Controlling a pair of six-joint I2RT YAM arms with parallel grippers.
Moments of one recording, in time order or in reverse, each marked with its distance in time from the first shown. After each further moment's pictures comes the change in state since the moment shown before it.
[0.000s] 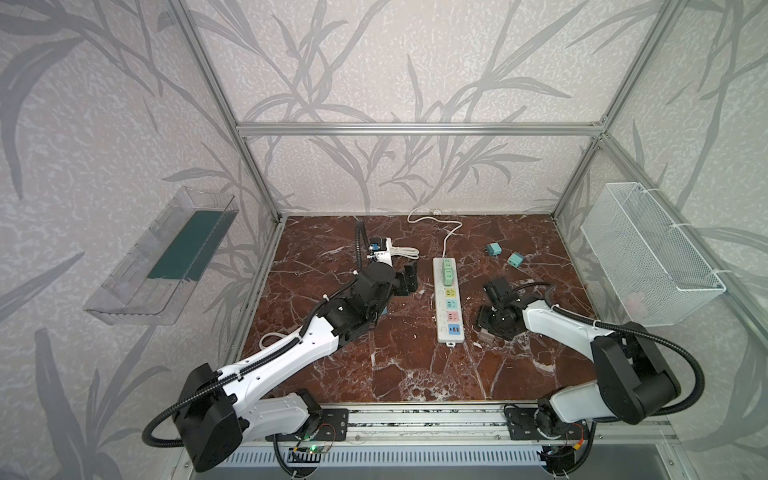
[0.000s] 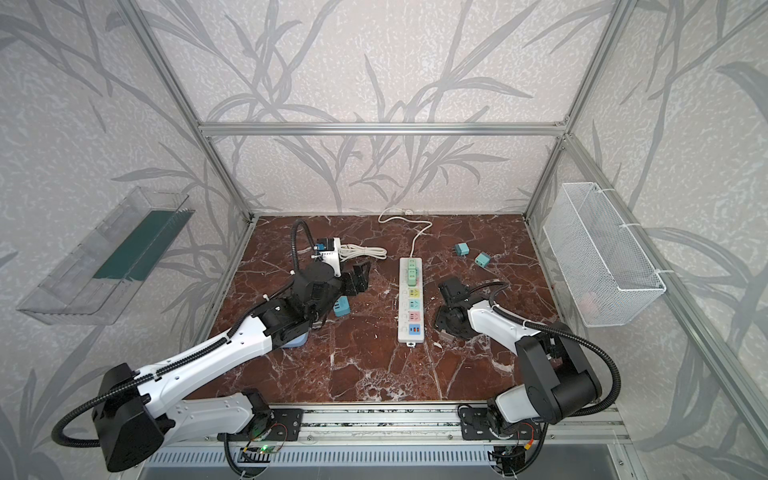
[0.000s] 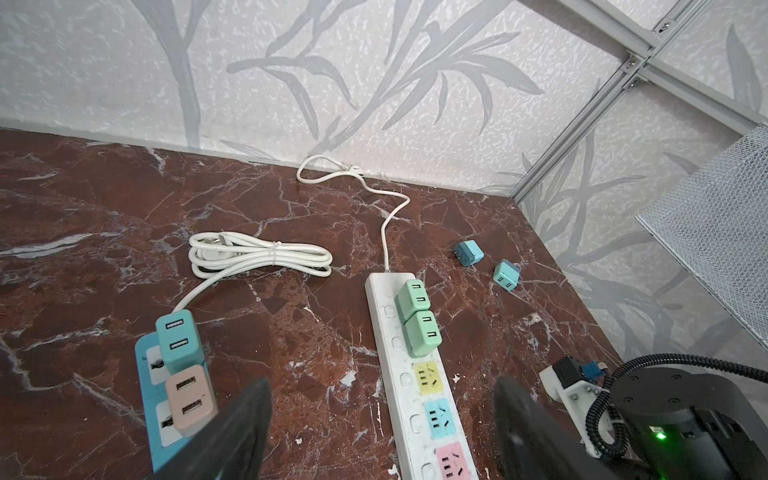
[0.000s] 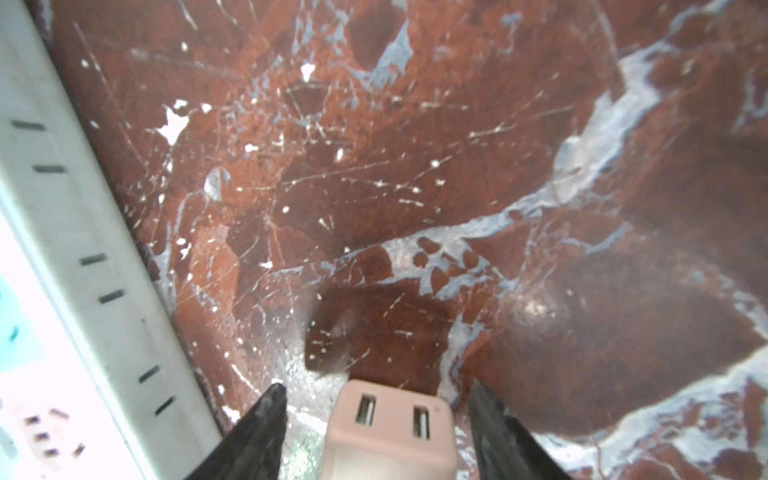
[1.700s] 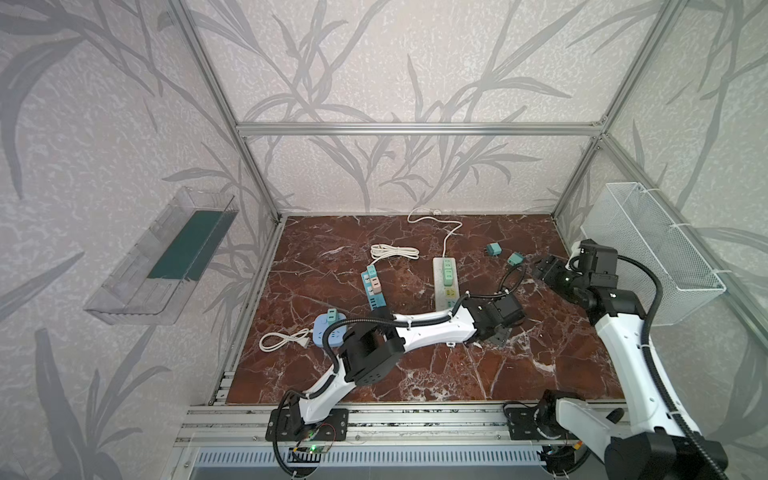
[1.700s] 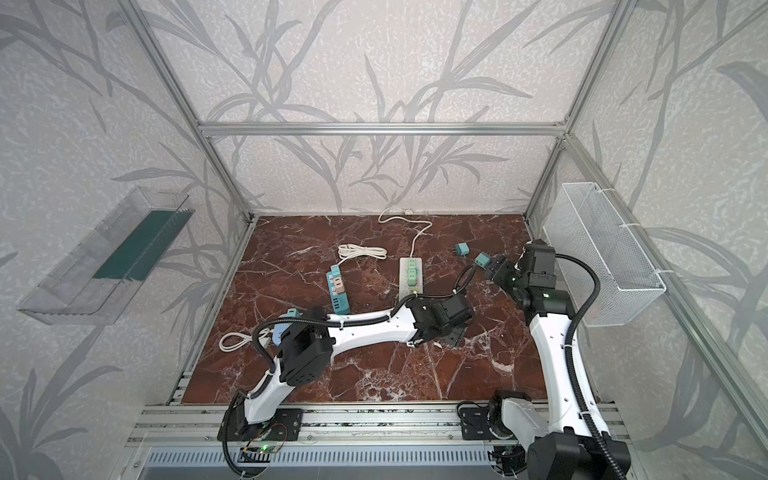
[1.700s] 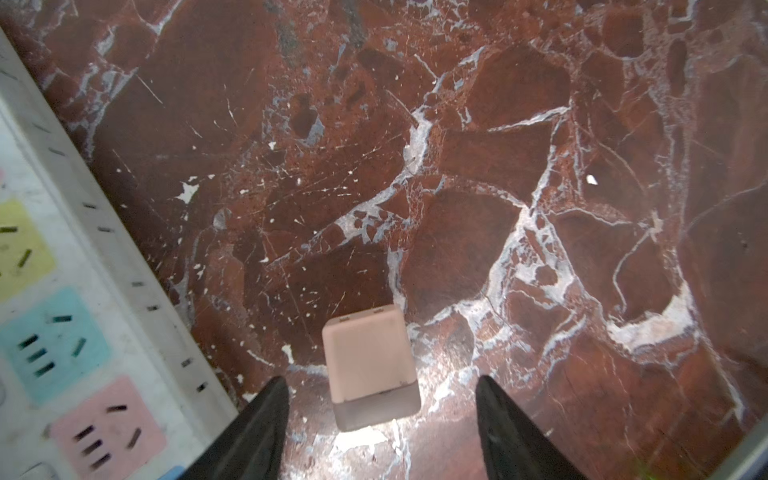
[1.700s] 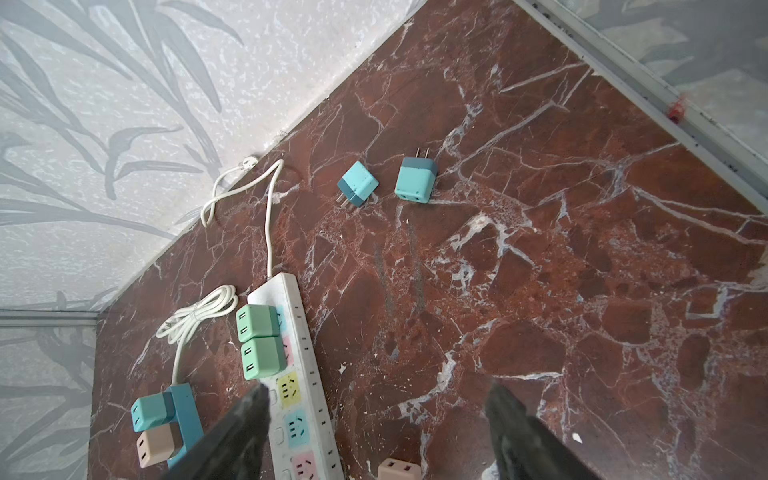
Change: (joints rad) left arm -0.427 1.065 0.980 -0.605 0.127 -0.024; right arm -0.539 -0.406 0.277 -0.124 -0.179 -0.238
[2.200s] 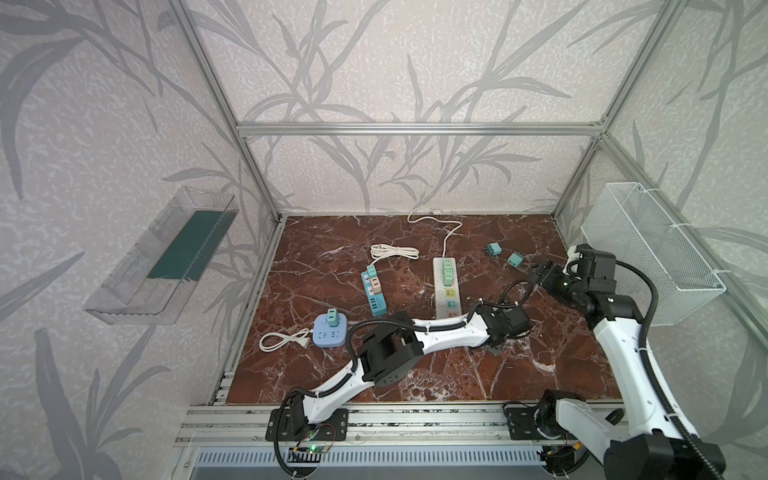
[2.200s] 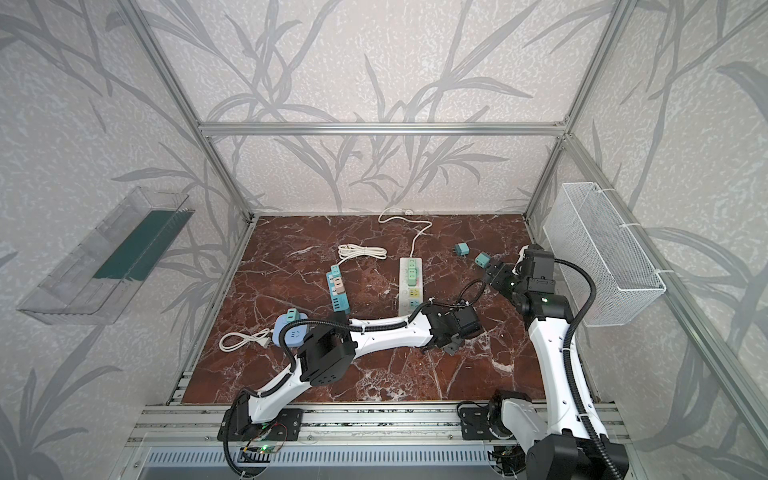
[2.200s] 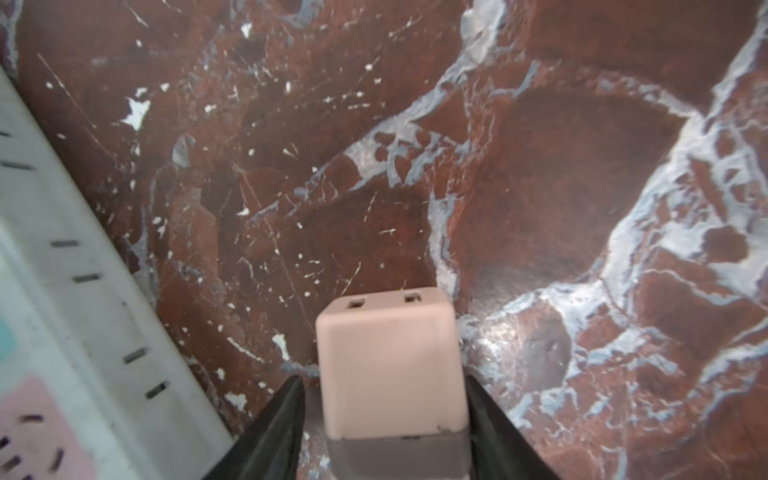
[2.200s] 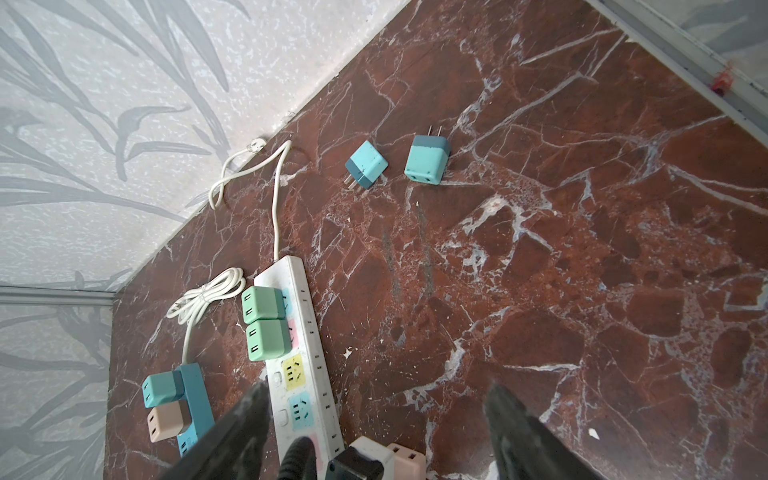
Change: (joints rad) left arm -0.020 0.143 0.129 -0.174 -0.056 -0.006; right arm -0.010 -0.021 -0.053 0.024 -0.061 -0.009
